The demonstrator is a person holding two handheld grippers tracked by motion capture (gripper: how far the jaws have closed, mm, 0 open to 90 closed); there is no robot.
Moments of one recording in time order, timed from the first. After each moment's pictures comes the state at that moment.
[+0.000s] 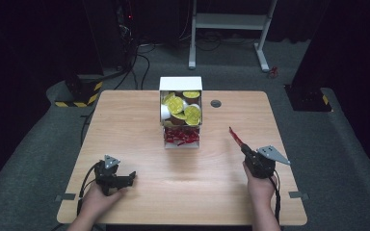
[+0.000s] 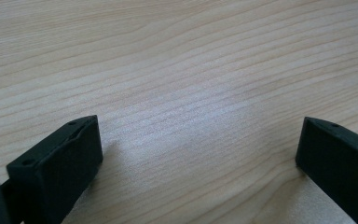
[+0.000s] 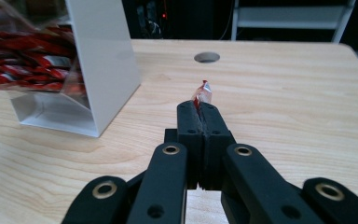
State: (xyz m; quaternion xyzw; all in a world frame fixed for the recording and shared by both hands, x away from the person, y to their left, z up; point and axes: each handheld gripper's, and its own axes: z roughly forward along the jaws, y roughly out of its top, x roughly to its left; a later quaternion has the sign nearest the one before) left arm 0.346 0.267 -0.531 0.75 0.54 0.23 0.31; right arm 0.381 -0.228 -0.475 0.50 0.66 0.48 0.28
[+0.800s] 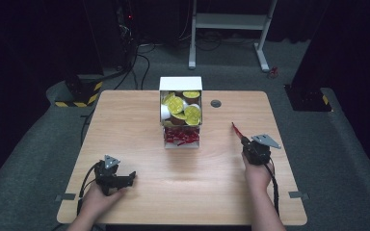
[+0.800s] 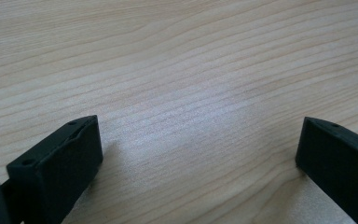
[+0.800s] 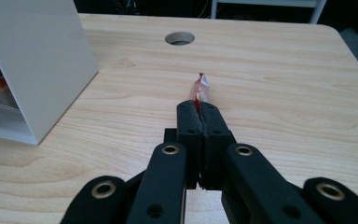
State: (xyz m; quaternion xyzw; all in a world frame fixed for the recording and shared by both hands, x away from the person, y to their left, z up) left arm 0.346 0.267 -0.531 0.75 0.54 0.22 0.31; right arm 0.427 -0.225 -0.485 0.53 0.68 0.42 0.29
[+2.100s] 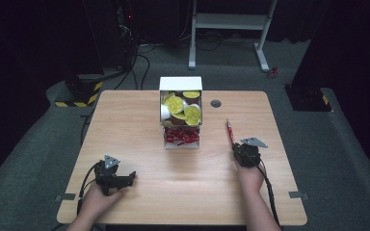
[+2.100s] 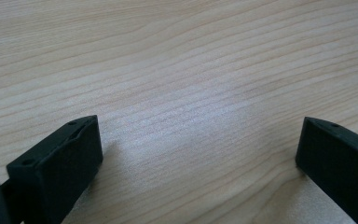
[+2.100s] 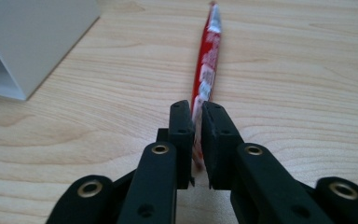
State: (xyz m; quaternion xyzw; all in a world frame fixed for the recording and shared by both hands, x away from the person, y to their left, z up) left arm 0.346 0.267 -0.531 0.75 0.54 0.22 0.31; right arm 0.437 -0.207 -0.516 0.54 0.71 0.38 0.25
